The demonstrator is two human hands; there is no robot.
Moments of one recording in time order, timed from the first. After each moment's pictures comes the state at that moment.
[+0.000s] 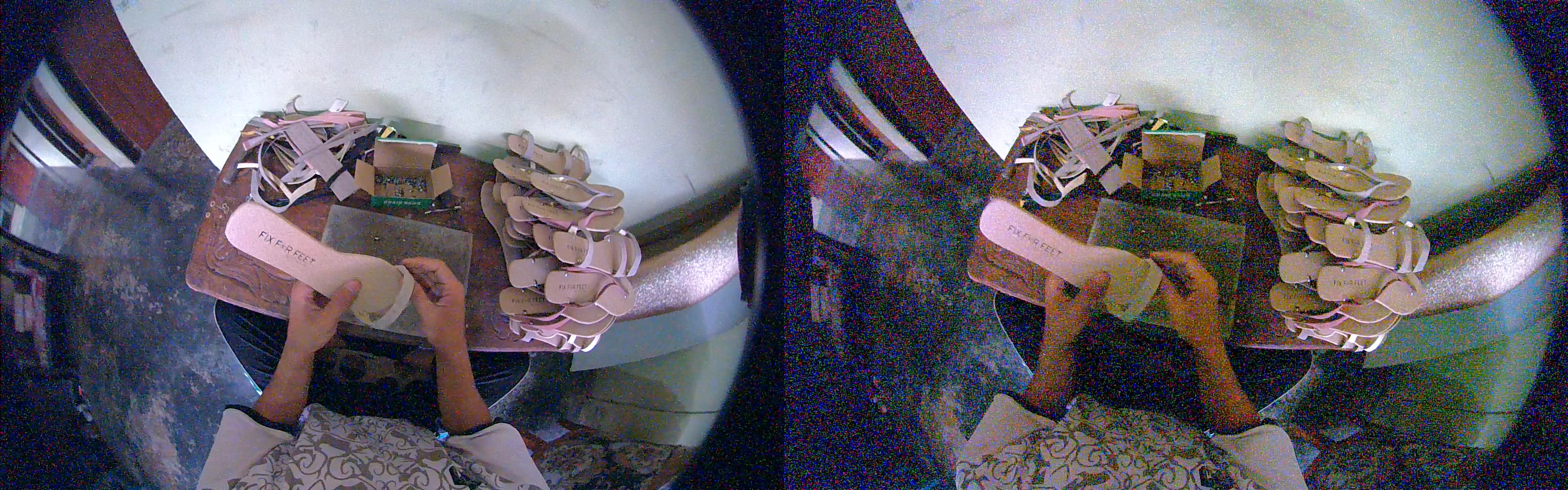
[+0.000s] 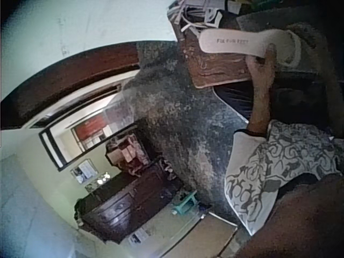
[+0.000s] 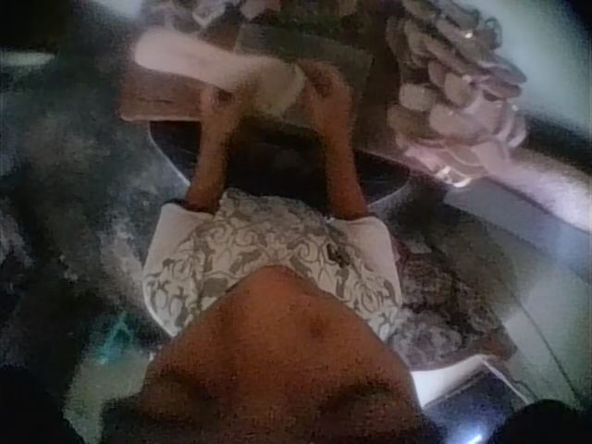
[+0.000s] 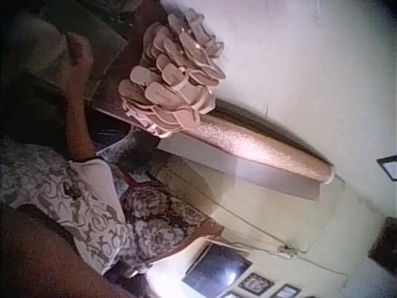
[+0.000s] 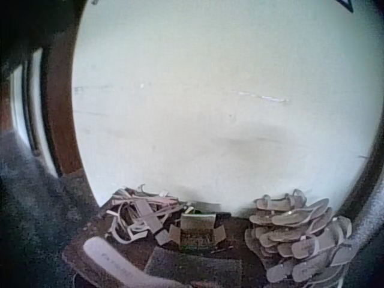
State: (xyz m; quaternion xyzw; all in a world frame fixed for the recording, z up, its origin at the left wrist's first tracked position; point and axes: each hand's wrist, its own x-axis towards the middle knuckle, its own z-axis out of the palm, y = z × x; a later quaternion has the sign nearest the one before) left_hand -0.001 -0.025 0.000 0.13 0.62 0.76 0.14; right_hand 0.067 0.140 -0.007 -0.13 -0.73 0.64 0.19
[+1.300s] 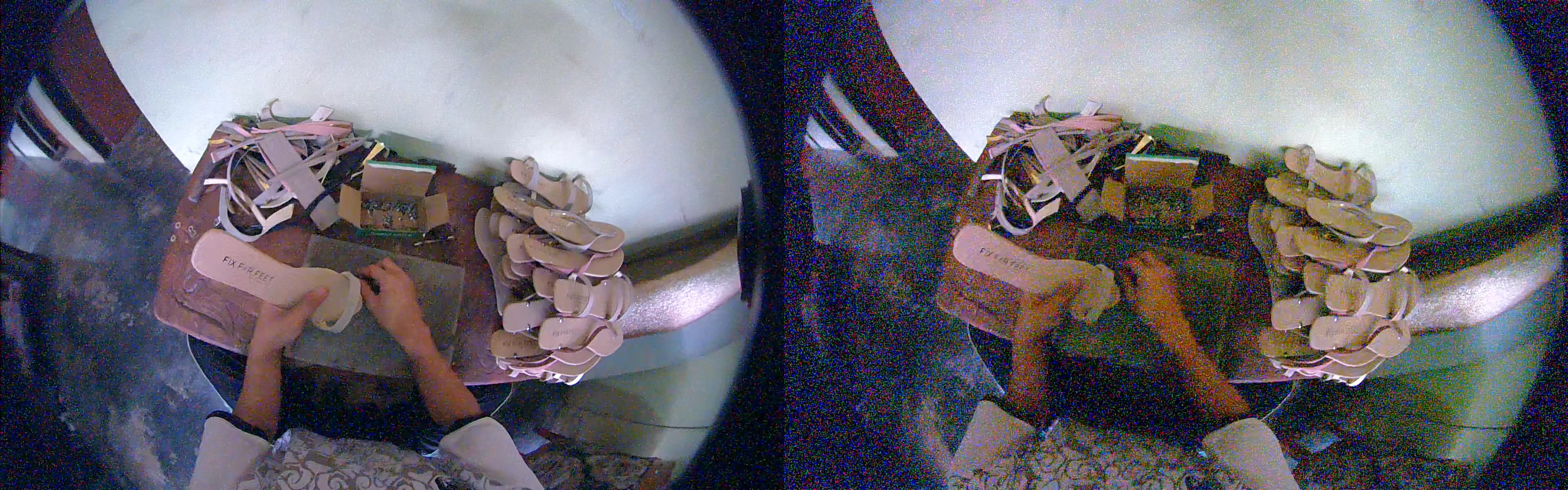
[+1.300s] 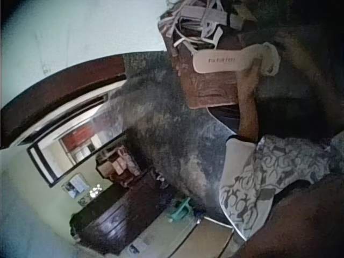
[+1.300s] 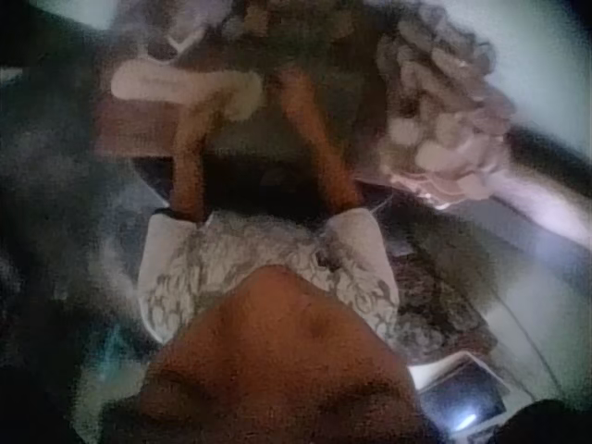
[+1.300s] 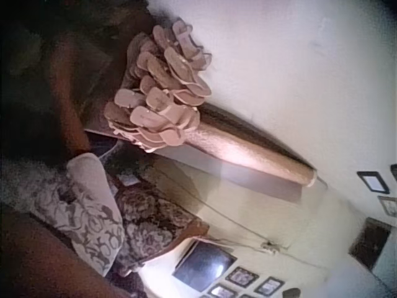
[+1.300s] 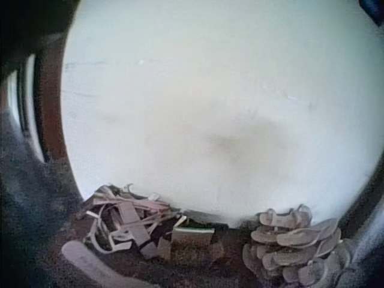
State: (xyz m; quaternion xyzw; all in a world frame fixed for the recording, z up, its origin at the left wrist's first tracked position) left_hand -0.079 -0.023 -0.062 0.07 0.64 0.73 0.25; right_hand -0.027 0.167 -0.076 -0.06 -0.94 0.33 0.12
